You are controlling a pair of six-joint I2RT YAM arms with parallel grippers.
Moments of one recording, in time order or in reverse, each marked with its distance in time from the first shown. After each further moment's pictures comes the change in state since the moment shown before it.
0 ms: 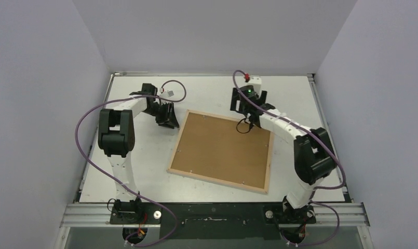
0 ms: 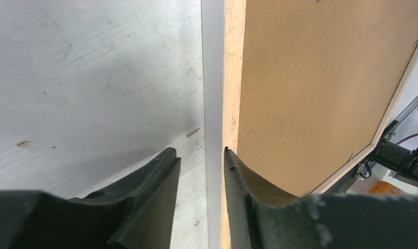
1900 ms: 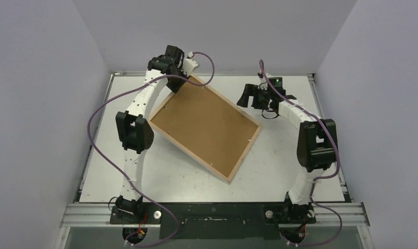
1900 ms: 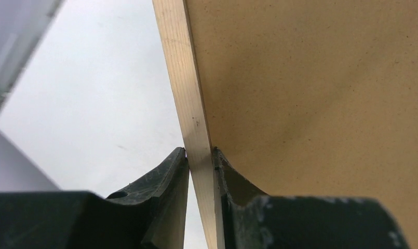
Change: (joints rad) left arm -0.238 0.173 0.832 -0.420 -0.650 0.458; right arm -0.343 -0.011 -0.022 -0.048 -0.740 -0.038
